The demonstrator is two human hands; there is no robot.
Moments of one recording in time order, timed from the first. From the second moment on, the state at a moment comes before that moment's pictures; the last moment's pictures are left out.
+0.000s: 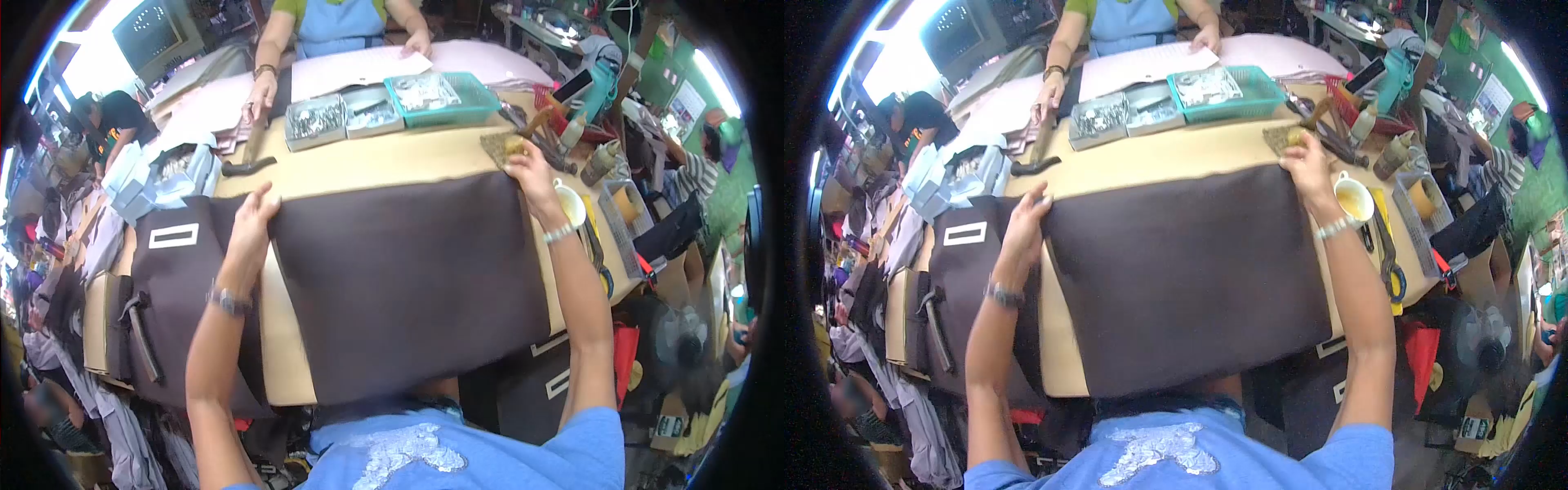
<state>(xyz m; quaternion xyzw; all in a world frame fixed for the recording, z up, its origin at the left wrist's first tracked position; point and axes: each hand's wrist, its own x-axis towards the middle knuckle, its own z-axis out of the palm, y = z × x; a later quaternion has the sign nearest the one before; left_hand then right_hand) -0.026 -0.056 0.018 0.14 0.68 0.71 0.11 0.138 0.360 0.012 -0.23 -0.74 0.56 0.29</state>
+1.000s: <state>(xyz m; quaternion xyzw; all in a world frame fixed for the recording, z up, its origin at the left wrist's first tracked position) 0.146 -0.125 -0.014 0.07 0.71 0.64 0.27 0.316 0.265 -0.028 -0.34 -0.78 0.47 0.23</state>
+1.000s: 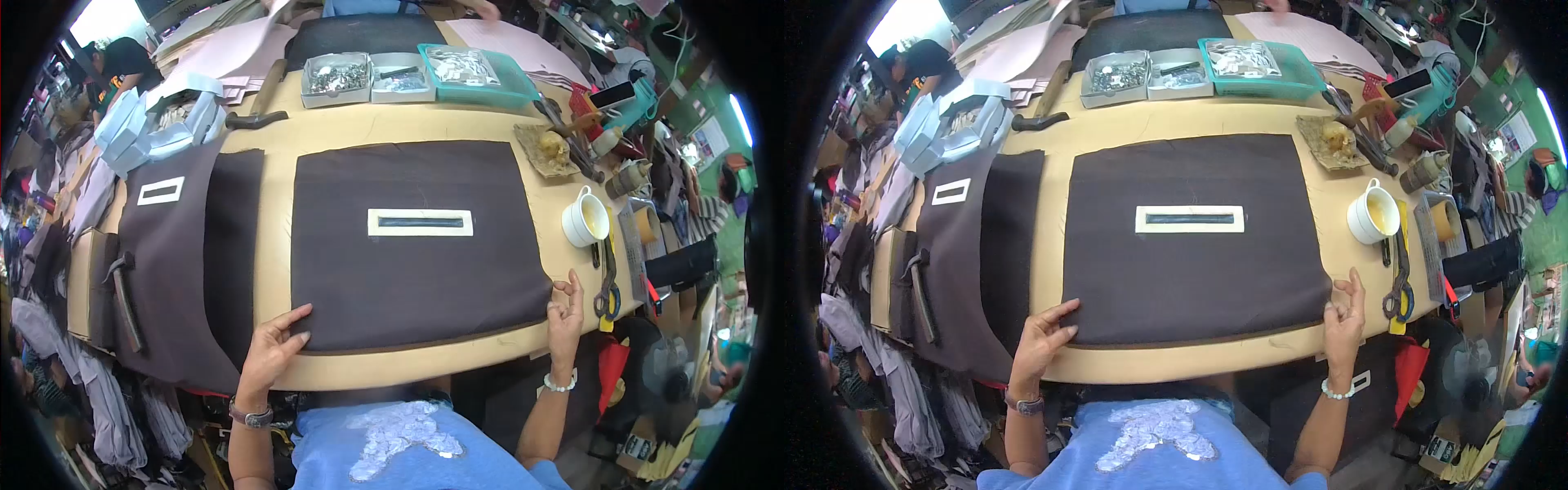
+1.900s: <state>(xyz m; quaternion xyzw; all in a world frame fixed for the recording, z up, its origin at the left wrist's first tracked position) -0.048 -0.027 -0.052 0.17 0.91 0.37 -0.10 0.085 0.352 -0.043 -0.22 -0.88 0.27 0.32</state>
